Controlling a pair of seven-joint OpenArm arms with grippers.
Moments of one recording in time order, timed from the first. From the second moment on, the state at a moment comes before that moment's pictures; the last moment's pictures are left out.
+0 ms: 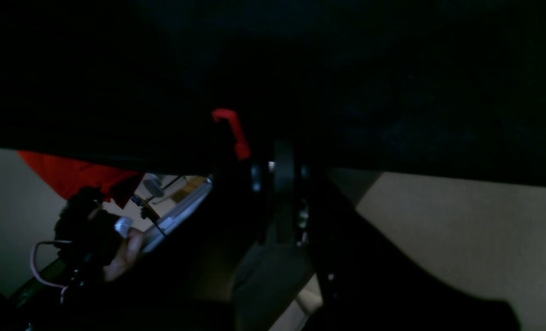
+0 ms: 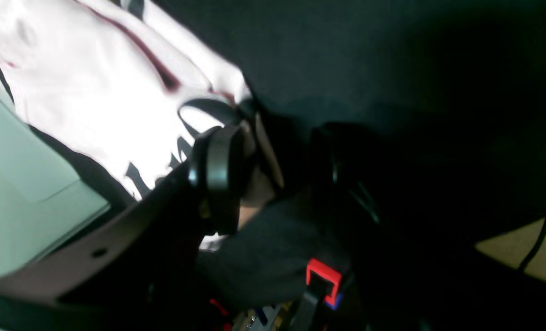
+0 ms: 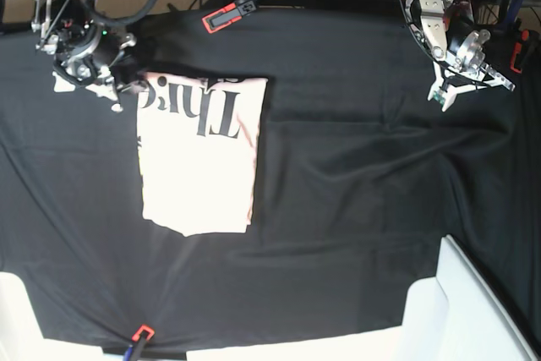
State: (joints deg) left arm 17.1 -3.5 -21.4 91.6 54.3 -25.8 48.2; right arm -20.6 -0.7 18.1 89.8 59.1 -24.4 -44.4
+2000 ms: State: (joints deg) left arm -7.4 -4.2 9.8 73.4 5.2 -25.8 26.6; right arm -12.5 19.6 -3.0 95.0 47.7 -9.9 -46.8
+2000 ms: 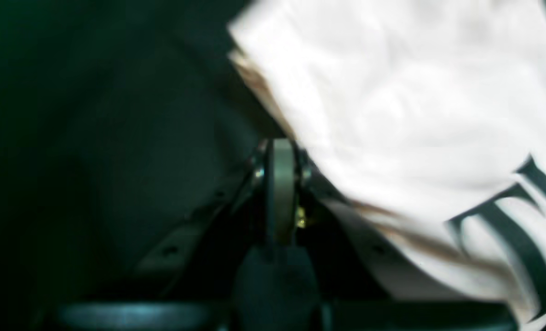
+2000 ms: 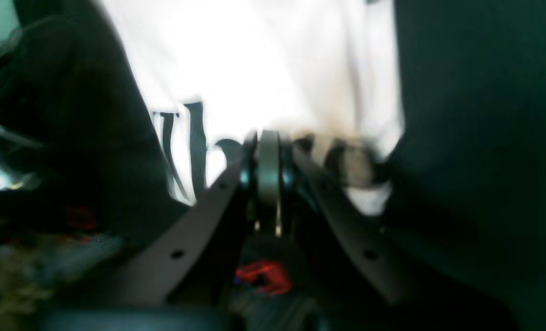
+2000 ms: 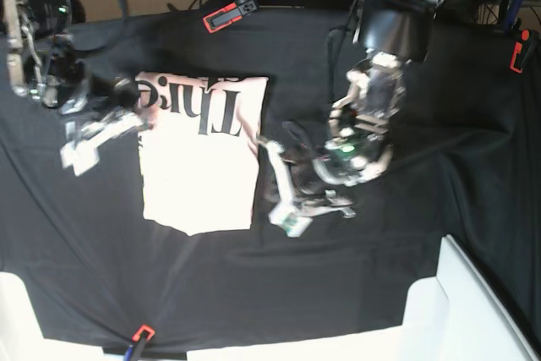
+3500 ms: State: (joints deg) left arm 21.5 -6.6 -11.7 27.5 33.6 -25.0 0.5; right arm -27.4 8.5 6.7 37.0 -18.0 30.7 -20.1
